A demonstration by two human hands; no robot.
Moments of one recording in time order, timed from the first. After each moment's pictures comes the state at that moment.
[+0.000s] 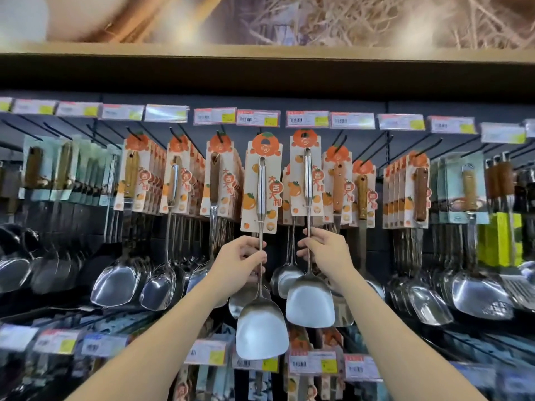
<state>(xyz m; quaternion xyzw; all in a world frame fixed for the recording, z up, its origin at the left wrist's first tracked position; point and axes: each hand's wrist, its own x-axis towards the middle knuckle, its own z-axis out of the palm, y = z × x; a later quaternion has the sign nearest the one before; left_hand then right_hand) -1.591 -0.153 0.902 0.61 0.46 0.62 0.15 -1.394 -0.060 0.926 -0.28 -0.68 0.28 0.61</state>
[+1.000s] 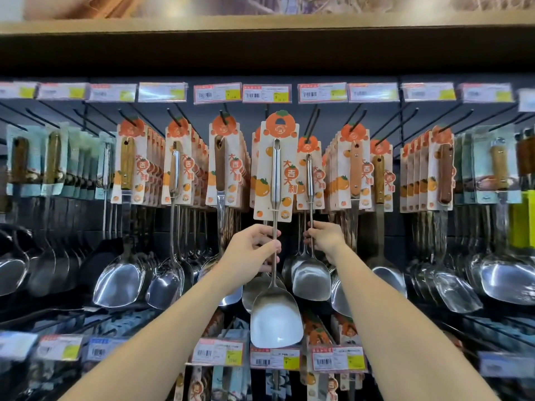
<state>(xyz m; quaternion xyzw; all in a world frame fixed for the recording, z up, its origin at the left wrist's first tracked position) -1.613 -0.126 0.904 0.65 0.42 0.60 0.19 -1.441 0.031 0.931 -0.39 -0.62 0.37 0.57</state>
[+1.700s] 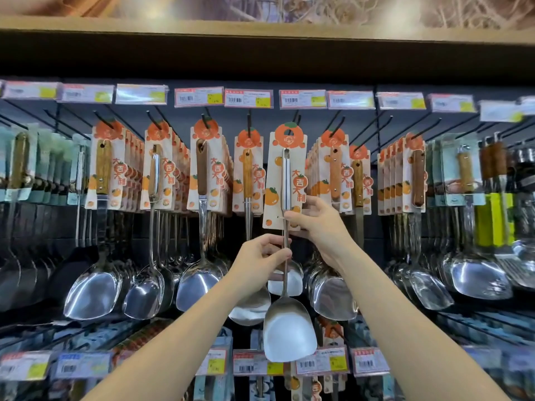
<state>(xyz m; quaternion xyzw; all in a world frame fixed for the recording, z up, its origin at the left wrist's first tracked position) -1.572 -0.108 0.896 0.67 0.38 0.59 0.23 -1.414 -0.078 0.954 -0.18 -0.67 0.39 0.60</state>
